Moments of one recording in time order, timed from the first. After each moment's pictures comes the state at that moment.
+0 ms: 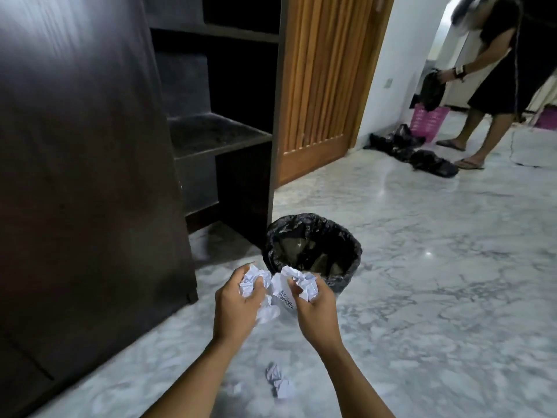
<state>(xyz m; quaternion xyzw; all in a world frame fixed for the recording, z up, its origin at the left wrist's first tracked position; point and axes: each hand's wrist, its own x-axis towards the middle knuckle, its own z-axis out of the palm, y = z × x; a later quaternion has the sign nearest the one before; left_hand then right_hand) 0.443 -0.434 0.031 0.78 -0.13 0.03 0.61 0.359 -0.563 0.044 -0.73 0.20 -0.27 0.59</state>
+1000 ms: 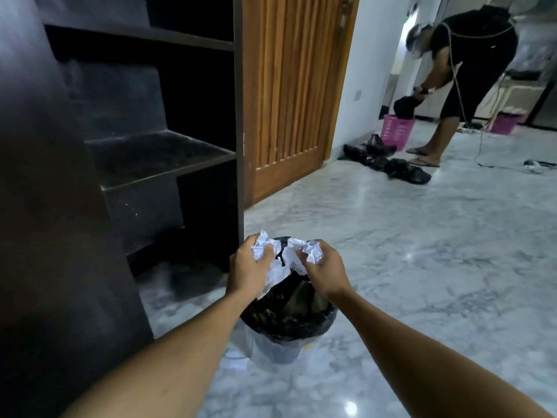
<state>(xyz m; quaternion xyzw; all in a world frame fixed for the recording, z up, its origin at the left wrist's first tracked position) 0.553 -0.582 0.135 0.77 -0.21 -0.01 0.60 0.453 -0.720 0.140 -0.82 0.21 -0.29 0.45</state>
